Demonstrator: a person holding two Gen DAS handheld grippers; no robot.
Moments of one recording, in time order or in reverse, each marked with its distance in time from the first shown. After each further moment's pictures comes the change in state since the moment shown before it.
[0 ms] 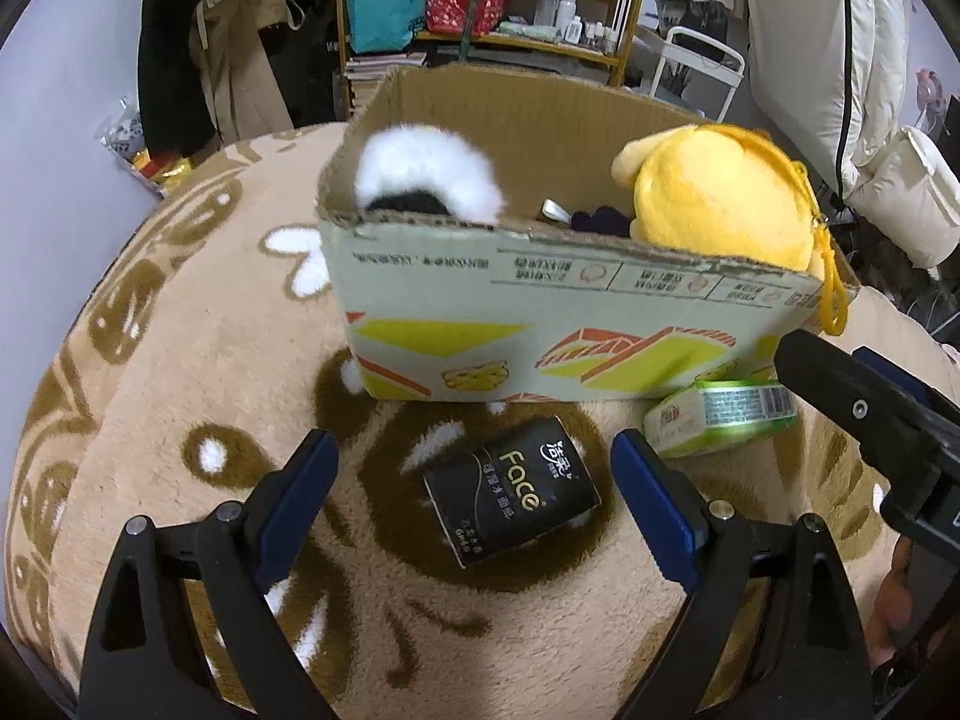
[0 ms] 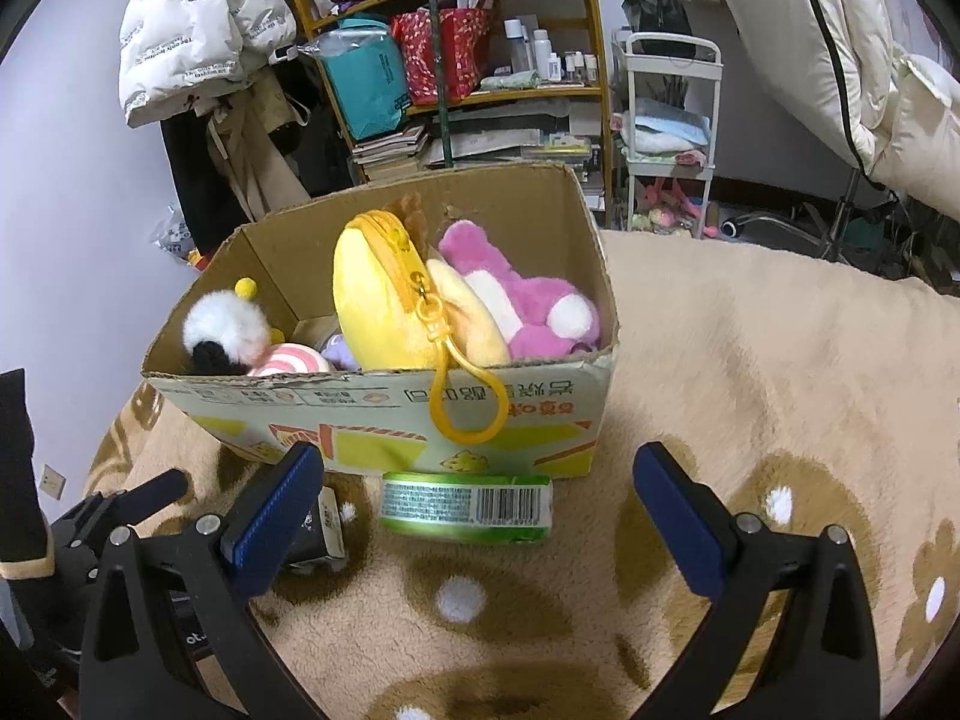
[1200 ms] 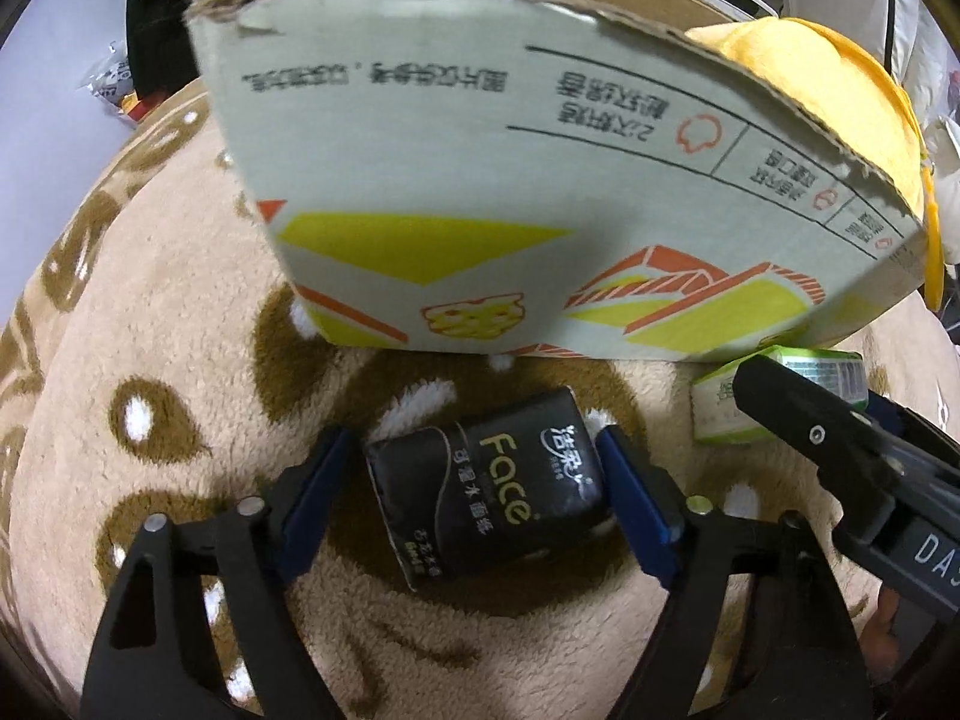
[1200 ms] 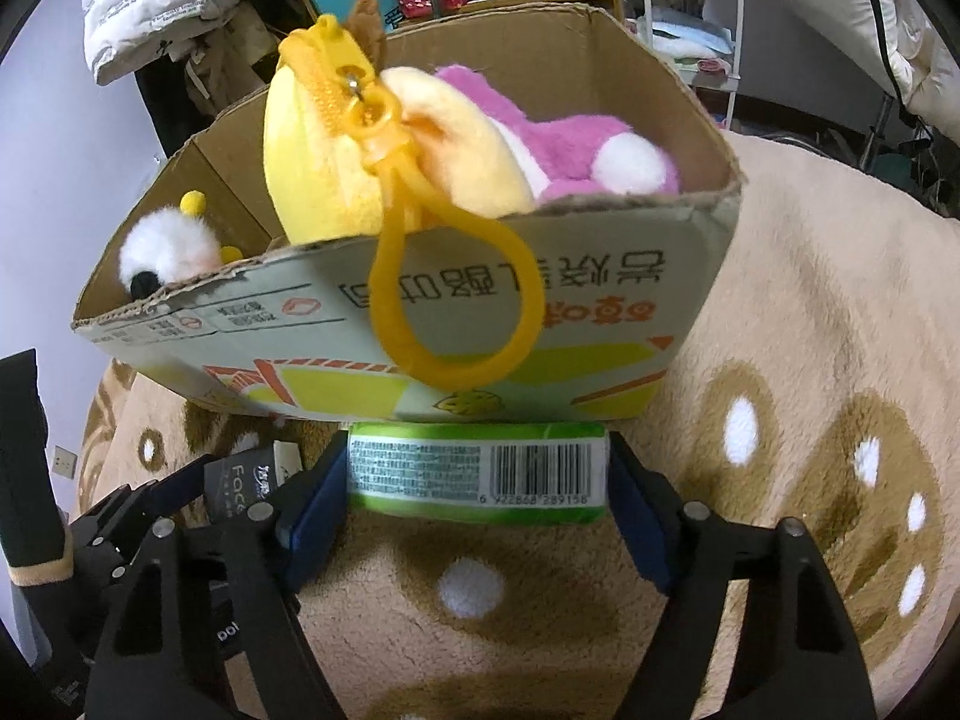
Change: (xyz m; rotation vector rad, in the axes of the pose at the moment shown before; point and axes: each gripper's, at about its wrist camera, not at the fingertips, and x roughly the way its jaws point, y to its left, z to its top) left arm 0.057 -0.004 -0.010 -0.041 0.141 0.007; right arm 0.063 -0.005 -0.013 0.033 0.192 0.036
